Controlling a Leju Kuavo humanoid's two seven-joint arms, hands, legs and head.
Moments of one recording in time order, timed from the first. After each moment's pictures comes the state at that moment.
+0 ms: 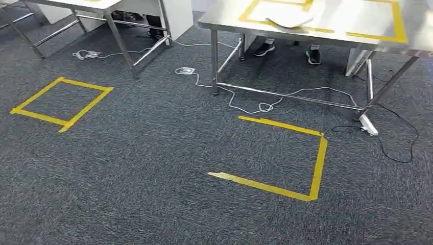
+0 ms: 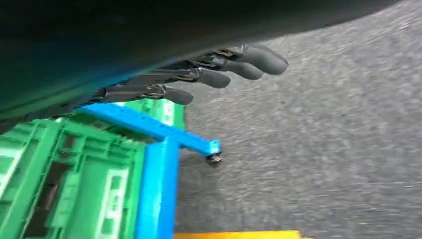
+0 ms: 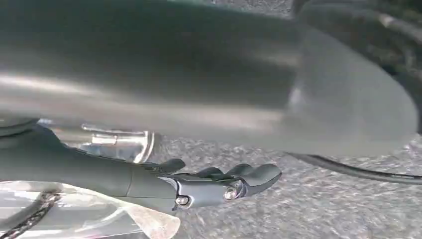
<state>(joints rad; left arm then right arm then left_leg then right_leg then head) 0.42 -0.36 0.60 -1.12 -1.18 0.02 0.01 0.09 -0.05 -0.34 0.00 1.09 -0.10 -0.51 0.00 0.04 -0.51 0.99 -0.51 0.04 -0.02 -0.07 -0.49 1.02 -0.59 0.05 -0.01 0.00</state>
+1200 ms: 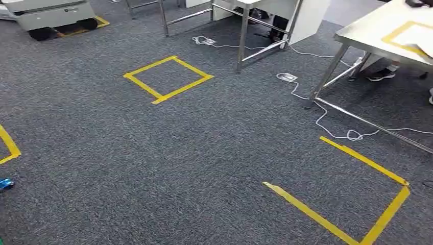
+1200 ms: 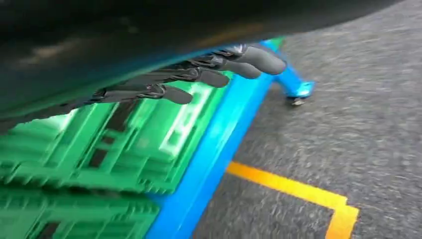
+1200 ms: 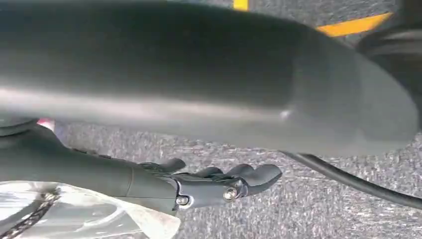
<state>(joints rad) 0.44 -0.36 0.54 -1.12 -1.06 0.04 0.09 0.11 -0.06 -0.34 0.00 1.09 -0.11 -0.51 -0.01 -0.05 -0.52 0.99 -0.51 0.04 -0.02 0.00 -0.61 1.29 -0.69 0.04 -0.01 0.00</state>
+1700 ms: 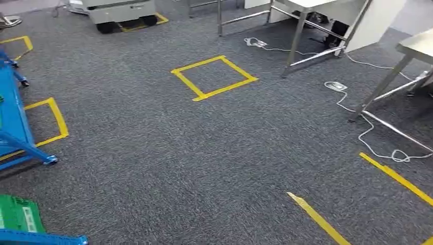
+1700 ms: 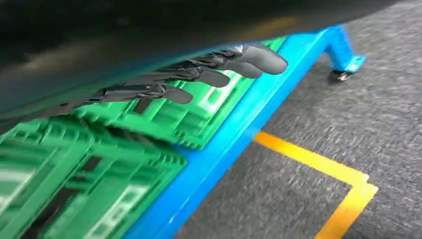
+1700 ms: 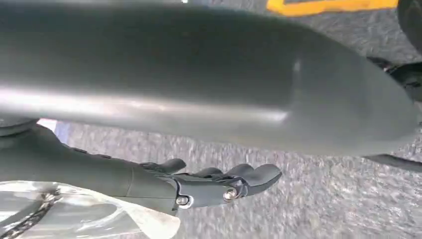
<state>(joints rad) 0.46 -0.36 0.48 -1.13 -1.02 0.03 0.12 0.12 -0.08 -0.32 0.00 1.09 -0.11 -0.50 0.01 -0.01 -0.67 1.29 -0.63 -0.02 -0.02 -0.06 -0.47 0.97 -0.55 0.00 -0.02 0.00</state>
